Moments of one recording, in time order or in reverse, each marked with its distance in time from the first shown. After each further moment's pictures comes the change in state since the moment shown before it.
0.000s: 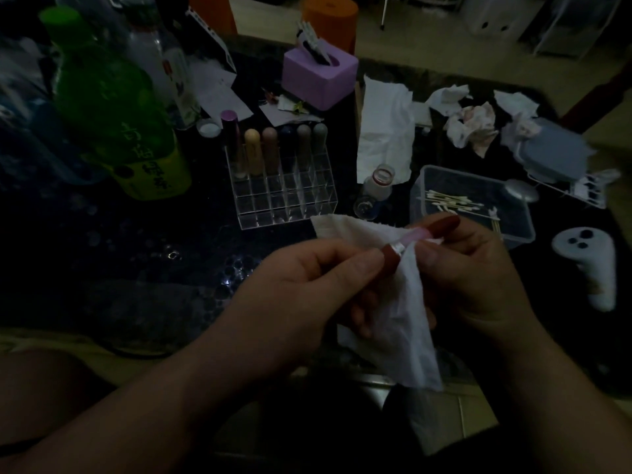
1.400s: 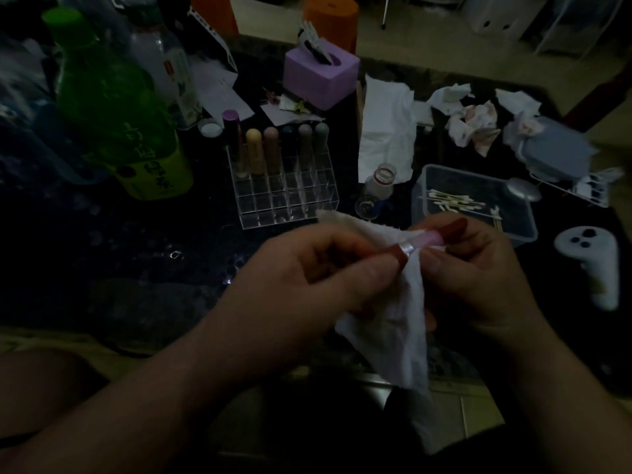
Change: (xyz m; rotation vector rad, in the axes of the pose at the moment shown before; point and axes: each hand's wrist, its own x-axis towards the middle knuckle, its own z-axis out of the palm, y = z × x) left_hand 0.000 0.003 -0.009 0.222 -0.011 0.185; right_hand 0.000 0.003 -0.013 -0.099 -0.124 -0.105
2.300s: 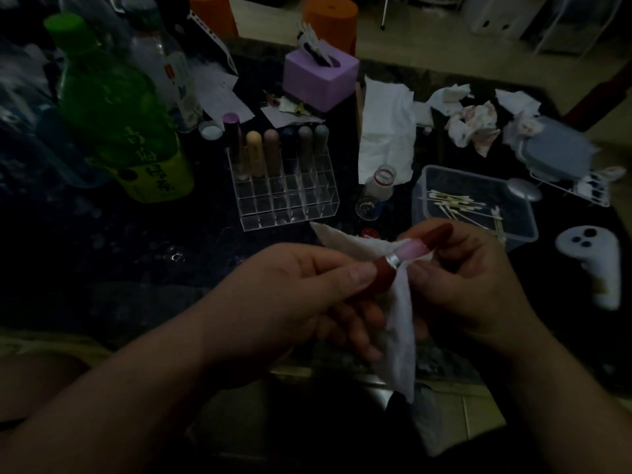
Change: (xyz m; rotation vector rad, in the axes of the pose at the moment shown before) left_hand 0.001 0.006 -0.011 -0.291 -0.182 -0.332; right_hand 0.000 0.003 0.002 -0.009 -0.062 -0.011
